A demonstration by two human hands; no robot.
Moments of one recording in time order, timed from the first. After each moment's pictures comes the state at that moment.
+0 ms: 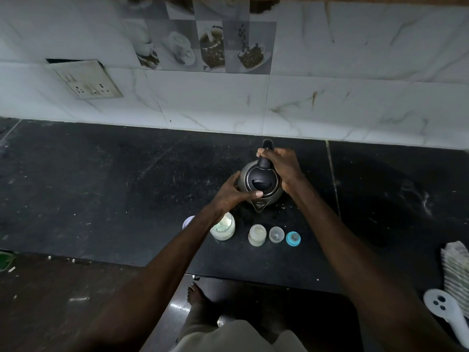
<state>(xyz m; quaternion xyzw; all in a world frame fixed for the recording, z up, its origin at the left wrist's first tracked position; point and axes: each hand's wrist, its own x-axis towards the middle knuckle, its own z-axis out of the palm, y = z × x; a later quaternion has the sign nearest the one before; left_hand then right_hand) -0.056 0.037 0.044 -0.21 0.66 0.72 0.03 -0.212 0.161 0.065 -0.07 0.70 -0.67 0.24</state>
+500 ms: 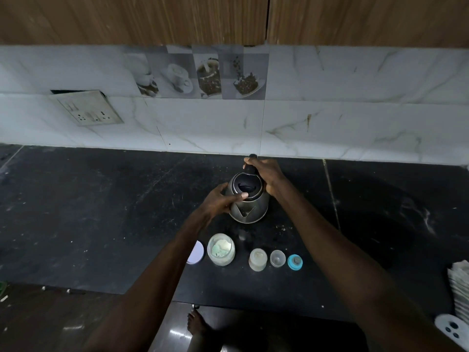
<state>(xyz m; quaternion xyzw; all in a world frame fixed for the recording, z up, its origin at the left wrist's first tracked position) -0.091 -0.014 0.046 -0.26 0.64 0.72 0.06 -0.251 0.105 0.060 0.00 0.66 -0.67 0.33</state>
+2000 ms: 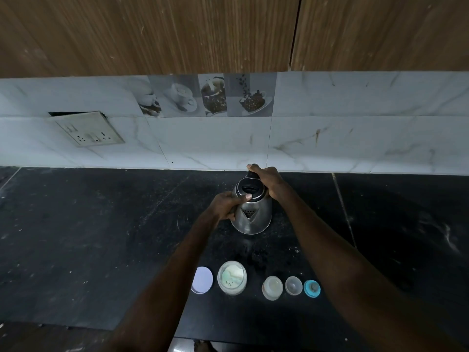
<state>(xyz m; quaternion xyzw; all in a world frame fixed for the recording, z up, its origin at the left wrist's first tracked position) -0.153 -0.065 0.036 -0.31 0.66 0.68 0.09 -0.309 0.052 0.043 0.00 0.74 -0.59 0.32</state>
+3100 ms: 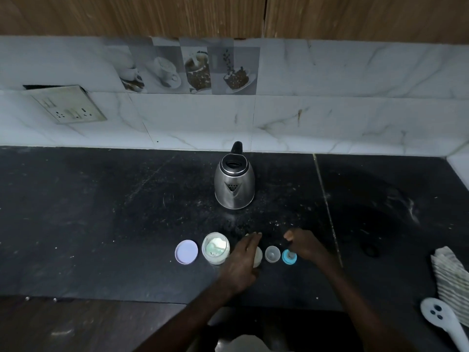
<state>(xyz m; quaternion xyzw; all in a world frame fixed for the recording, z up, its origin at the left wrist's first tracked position) 0.012 0.110 -0.031 -0.06 0.93 0.35 0.07 -0.165 0.299 -0.041 -0.13 0.90 -0.21 0.35</state>
